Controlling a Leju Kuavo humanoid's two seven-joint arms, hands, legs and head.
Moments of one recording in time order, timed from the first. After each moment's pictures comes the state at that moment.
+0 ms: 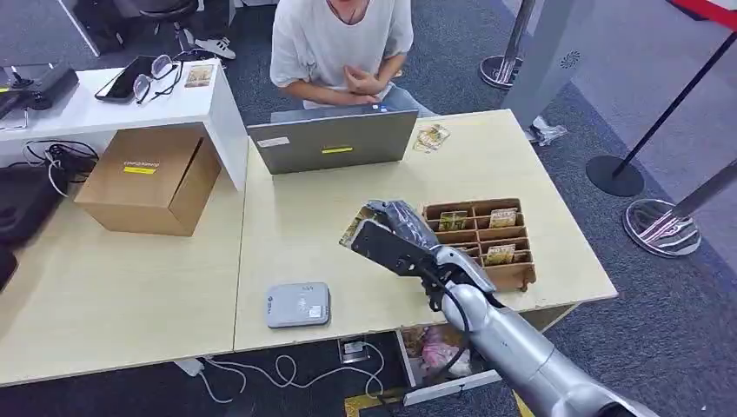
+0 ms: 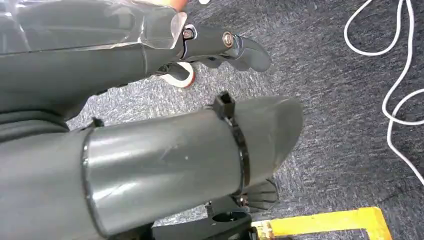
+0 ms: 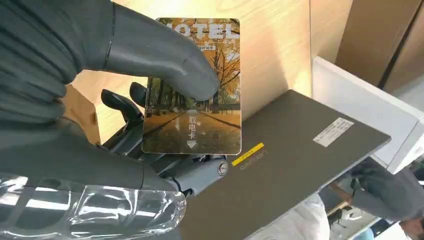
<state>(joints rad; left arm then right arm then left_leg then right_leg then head) -0.25 -0.24 1.32 -0.10 -1.50 0.41 -0.24 -0.52 -0.18 0.69 -1.15 0.28 -0.03 -0.02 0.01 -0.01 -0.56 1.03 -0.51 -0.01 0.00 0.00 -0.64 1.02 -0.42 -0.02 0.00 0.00</state>
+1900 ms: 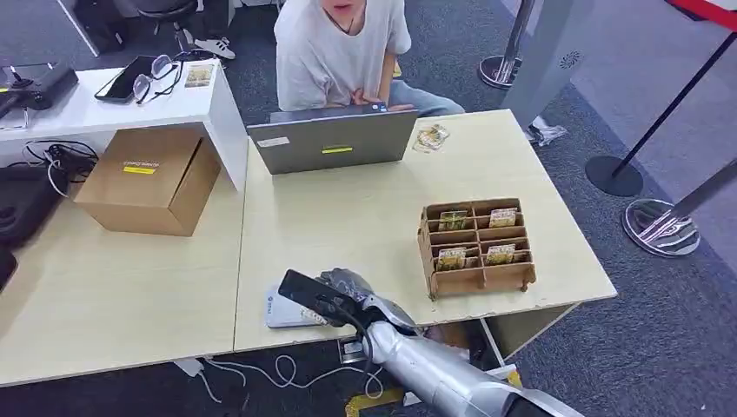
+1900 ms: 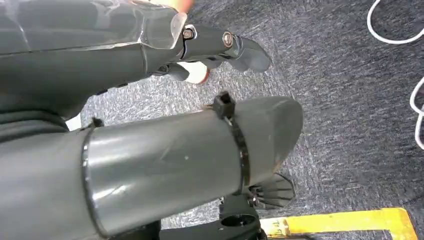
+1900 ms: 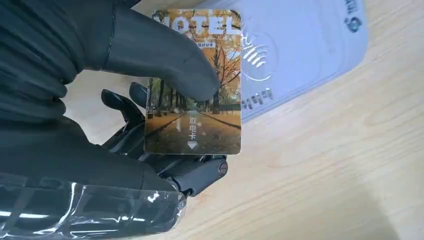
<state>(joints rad) -0.30 -0.20 1.30 -0.10 -1.50 0.32 -0.10 -0.59 0.15 0.89 -0.51 0.24 -0.13 0.13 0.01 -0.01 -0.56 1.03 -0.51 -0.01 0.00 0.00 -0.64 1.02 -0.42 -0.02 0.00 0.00</state>
